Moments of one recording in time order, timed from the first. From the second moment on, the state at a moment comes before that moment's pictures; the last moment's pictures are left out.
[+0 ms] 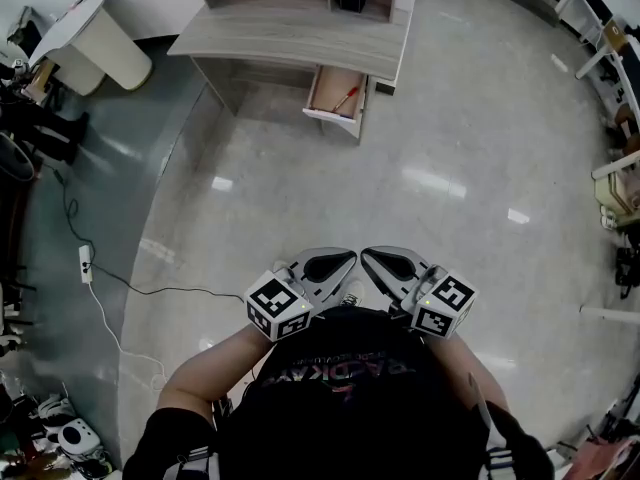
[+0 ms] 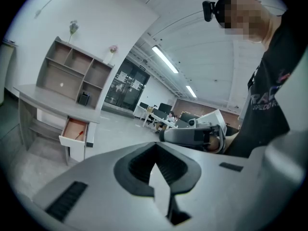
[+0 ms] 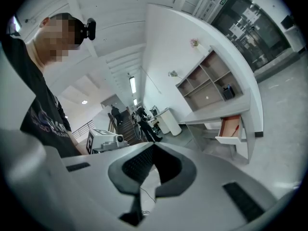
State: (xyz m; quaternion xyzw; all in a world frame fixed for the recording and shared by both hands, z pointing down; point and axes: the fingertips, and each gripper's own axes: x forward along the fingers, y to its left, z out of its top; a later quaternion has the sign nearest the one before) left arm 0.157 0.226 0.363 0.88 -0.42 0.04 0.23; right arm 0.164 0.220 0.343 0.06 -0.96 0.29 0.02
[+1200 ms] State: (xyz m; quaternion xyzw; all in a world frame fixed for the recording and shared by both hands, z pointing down) left arm 0.058 0.190 0.326 0.88 -0.44 0.01 0.20; right arm 0.099 0.186 0.318 0.13 -0.96 0.26 -0.02
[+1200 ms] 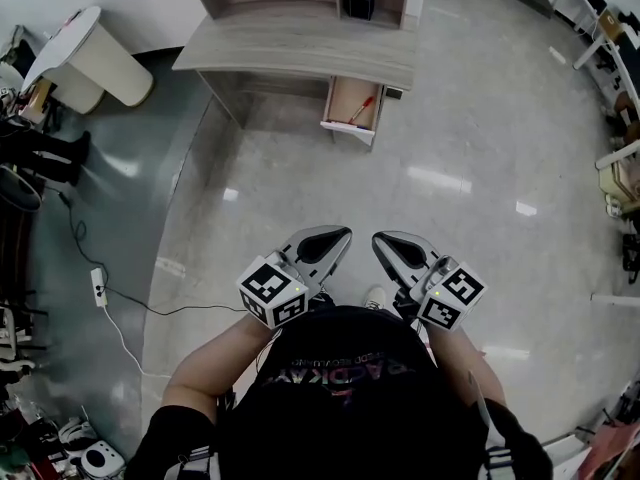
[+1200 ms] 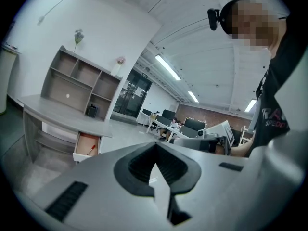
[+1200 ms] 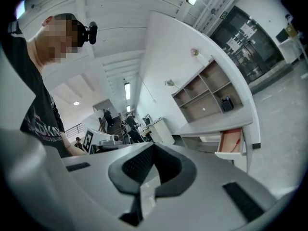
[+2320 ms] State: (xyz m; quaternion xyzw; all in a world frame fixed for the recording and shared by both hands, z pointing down) left arm -0.051 0.141 0.327 0.89 -0.40 0.00 0.21; right arm 0.044 0.141 0.319 0.27 -0.93 0.24 -0.01
